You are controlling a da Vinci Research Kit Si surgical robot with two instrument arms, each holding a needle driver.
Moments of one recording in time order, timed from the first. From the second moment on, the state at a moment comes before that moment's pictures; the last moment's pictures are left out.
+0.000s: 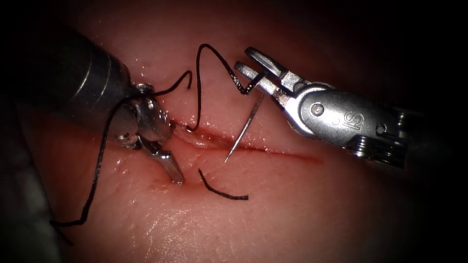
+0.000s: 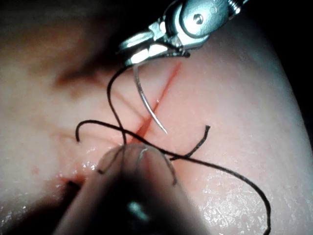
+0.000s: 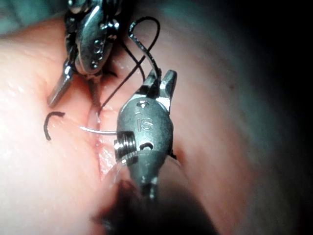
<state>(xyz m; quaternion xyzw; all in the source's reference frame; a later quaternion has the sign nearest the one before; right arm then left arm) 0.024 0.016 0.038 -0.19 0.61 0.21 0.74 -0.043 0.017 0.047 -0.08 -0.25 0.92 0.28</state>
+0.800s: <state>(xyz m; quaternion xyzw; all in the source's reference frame) 0.023 0.016 0.038 -0.20 0.61 0.20 0.74 -0.043 0.021 0.044 -0.18 -0.23 0.91 0.28</state>
